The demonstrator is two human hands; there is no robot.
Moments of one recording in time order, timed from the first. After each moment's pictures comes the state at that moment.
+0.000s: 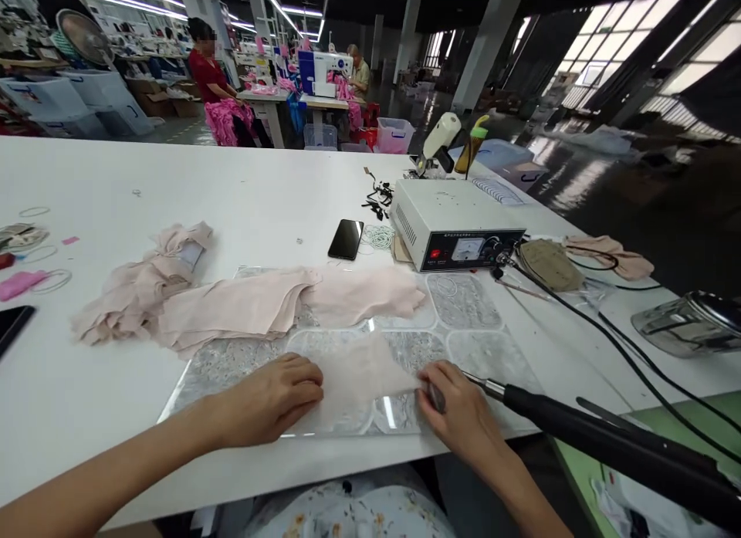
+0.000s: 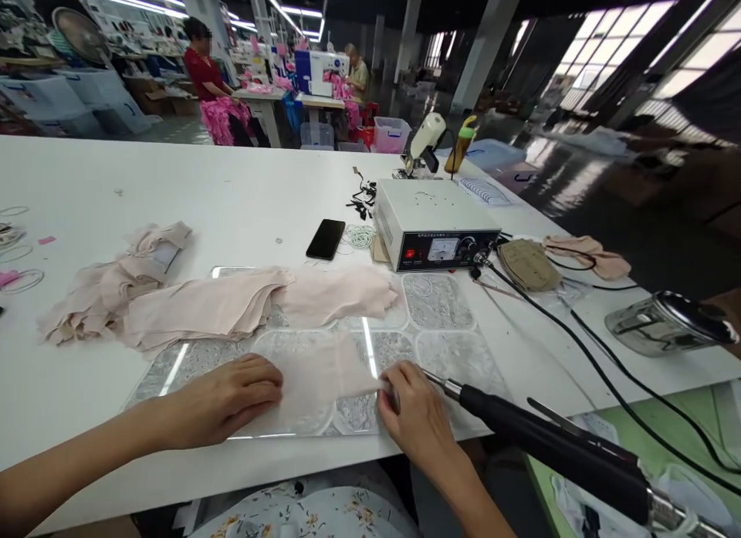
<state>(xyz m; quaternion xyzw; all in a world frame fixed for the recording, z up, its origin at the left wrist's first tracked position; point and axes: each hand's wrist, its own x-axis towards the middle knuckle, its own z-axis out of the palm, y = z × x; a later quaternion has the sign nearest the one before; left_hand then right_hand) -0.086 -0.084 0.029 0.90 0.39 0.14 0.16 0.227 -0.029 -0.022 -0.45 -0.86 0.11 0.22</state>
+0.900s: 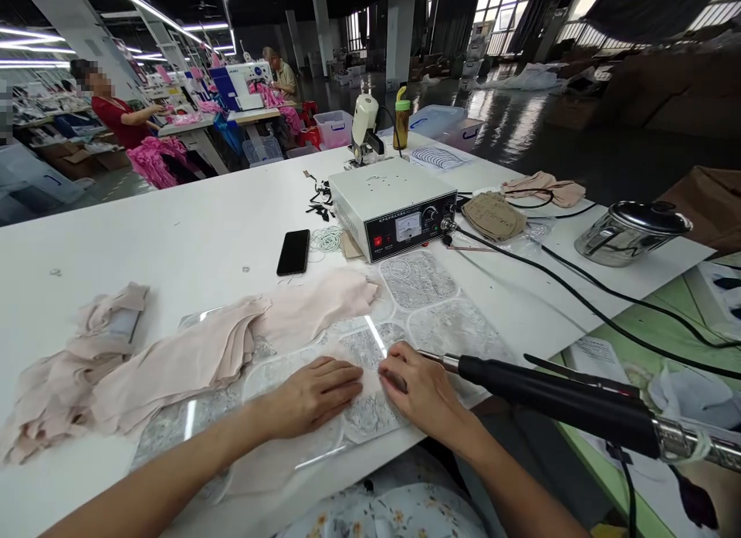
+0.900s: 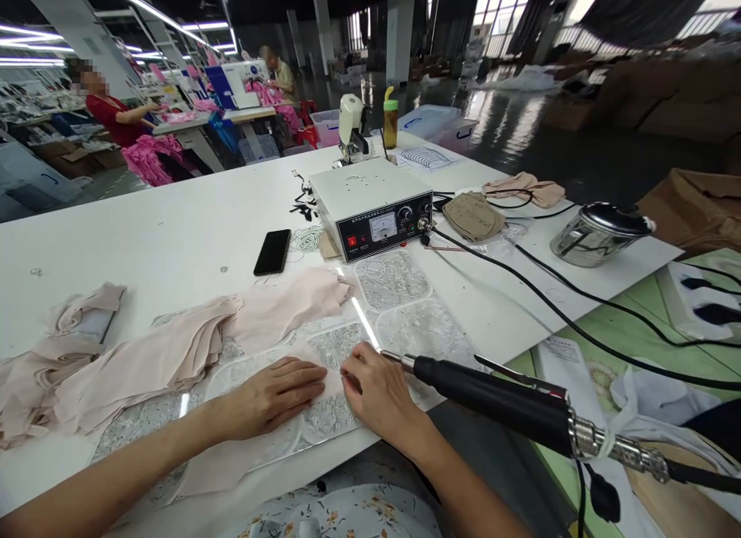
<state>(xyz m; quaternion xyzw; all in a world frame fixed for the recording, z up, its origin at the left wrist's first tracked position) -0.011 -0.008 0.004 0.96 0.19 0.16 0.07 0.224 -0.019 -0.015 -0.48 -0.80 0.23 0.29</state>
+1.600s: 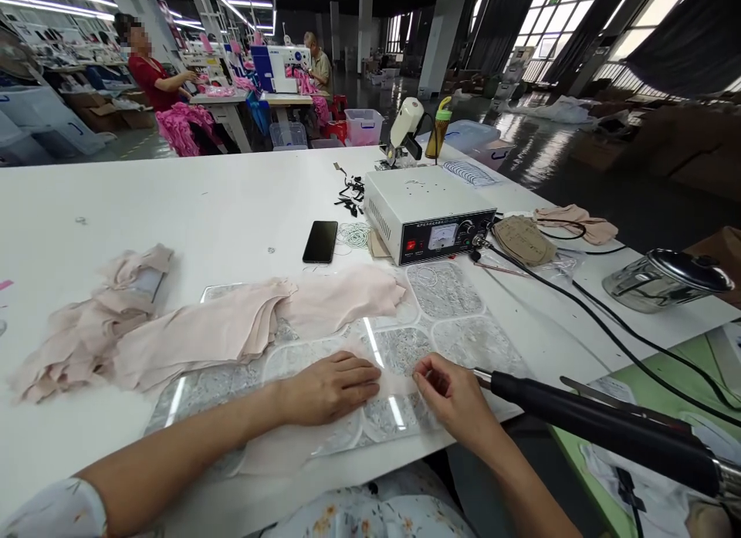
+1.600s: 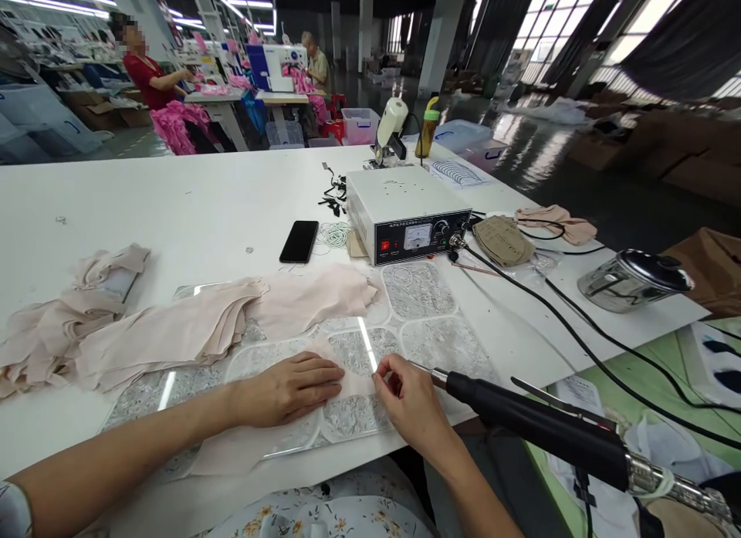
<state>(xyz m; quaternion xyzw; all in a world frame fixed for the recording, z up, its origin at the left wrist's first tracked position) -0.025 -0.012 -0.015 0.96 0.18 0.20 0.06 0.229 -0.021 -0.005 -0.53 -0.75 0.30 0.25</state>
